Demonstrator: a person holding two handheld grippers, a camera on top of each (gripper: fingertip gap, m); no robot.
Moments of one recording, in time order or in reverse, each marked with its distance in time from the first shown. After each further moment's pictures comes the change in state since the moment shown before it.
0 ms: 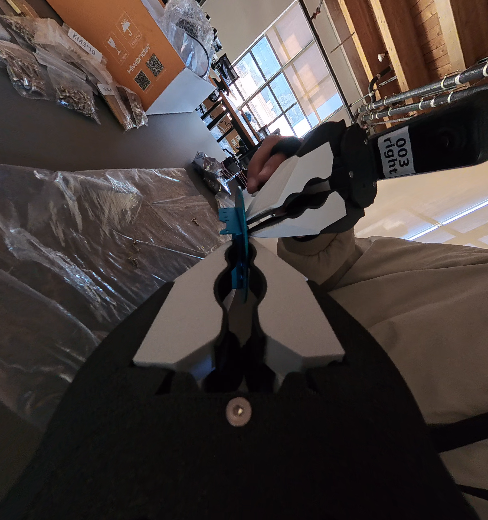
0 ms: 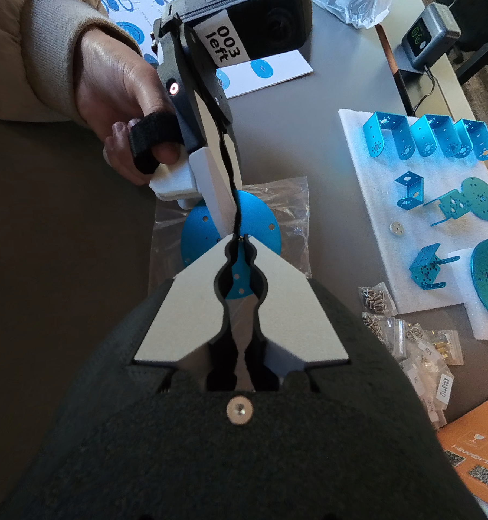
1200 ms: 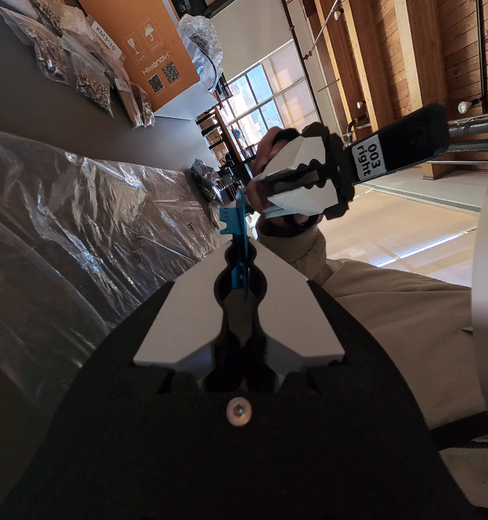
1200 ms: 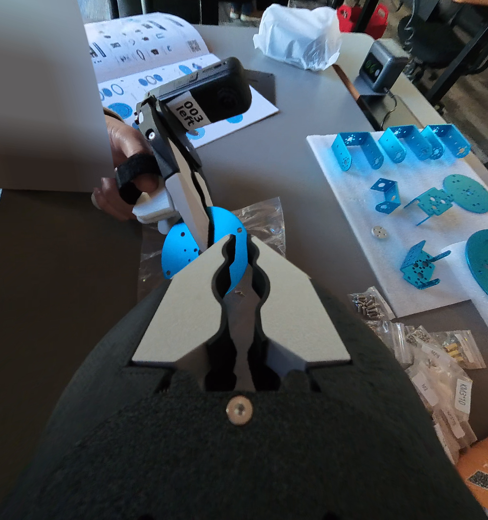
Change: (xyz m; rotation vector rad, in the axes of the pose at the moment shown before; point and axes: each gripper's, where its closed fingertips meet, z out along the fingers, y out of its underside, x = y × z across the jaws) left arm -0.007 -0.009 -0.006 0.056 0.044 -0.164; right arm 0.031 -0.011 -0.009 0.152 0.000 0.149
